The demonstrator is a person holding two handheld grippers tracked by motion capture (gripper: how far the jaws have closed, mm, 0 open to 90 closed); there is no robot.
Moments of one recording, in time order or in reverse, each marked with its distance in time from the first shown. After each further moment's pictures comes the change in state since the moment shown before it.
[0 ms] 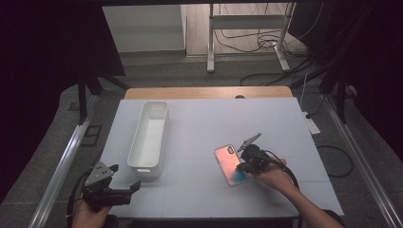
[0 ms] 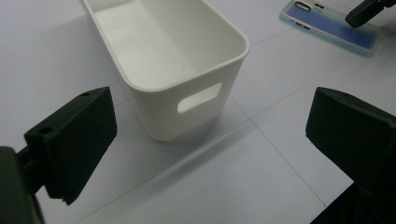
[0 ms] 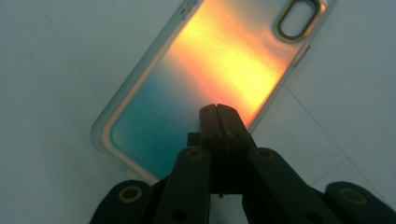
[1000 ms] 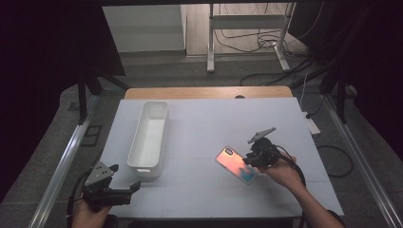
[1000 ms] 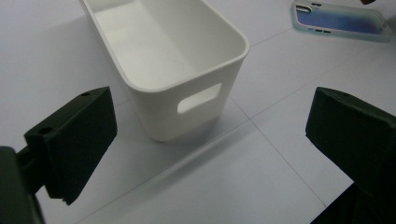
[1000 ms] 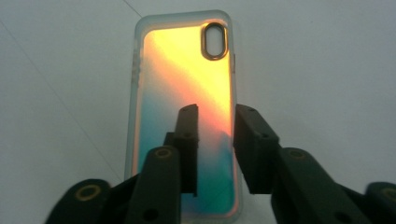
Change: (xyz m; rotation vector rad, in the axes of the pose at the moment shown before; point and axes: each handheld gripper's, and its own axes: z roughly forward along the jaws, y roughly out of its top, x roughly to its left) left arm 0.000 0.000 0.000 -0.001 0.002 0.003; right arm -0.016 -0.005 -0.028 -0.109 -0.075 0.082
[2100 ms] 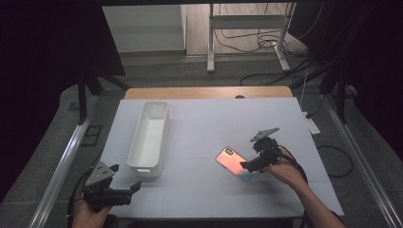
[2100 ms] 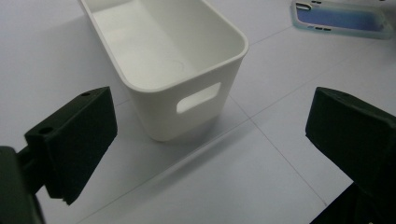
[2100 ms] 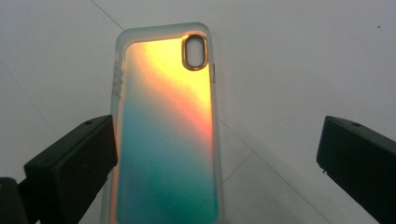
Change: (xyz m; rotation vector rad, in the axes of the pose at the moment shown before) left arm -0.001 0.000 0.001 0.006 0.000 0.008; right arm -0.007 -0.004 0.003 -0.055 -0.037 0.014
